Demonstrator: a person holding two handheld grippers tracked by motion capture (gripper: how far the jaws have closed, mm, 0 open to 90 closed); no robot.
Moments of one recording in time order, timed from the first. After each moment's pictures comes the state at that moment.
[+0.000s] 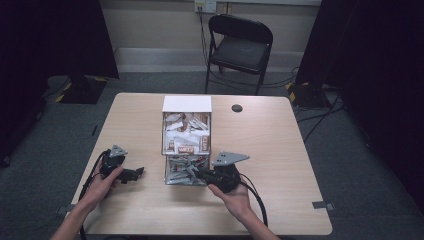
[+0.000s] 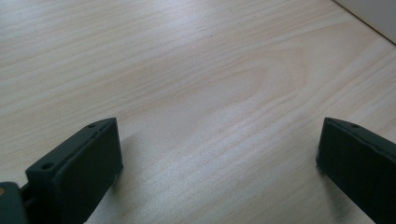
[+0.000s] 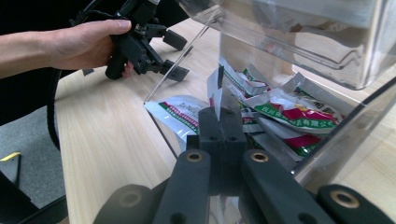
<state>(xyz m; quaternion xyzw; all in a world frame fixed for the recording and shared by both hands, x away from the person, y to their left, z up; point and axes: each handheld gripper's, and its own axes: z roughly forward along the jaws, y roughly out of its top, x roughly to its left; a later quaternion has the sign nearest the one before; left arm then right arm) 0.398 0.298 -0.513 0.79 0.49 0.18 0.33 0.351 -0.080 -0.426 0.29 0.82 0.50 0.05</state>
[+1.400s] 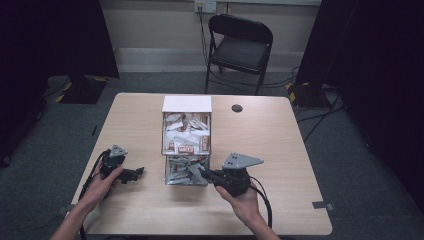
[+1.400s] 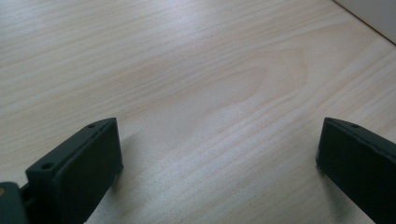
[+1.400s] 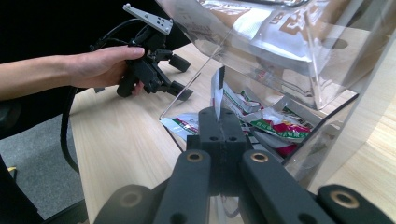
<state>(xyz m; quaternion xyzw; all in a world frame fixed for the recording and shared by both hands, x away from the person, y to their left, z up) 0.398 0.298 -0.513 0.79 0.49 0.18 0.33 0.331 -0.099 -0.400 0.29 0.80 0.53 0.07</state>
